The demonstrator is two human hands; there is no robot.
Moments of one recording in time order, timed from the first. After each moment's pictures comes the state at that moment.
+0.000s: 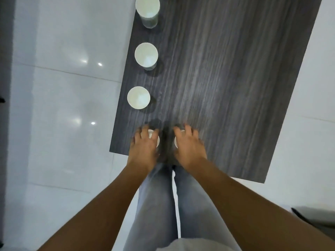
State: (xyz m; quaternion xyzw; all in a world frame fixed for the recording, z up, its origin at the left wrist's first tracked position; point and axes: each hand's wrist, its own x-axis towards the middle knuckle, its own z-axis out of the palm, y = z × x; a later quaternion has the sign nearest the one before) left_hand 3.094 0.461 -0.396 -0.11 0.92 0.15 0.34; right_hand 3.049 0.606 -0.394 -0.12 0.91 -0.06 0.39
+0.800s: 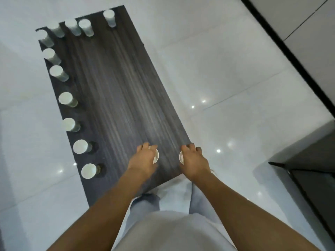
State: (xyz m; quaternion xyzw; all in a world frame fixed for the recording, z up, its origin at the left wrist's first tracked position) left_hand 3.010 0.666 -0.177 0.21 0.90 0.08 0.37; right_hand 3.093 0.830 -0.175 0.20 0.92 -0.19 0.26
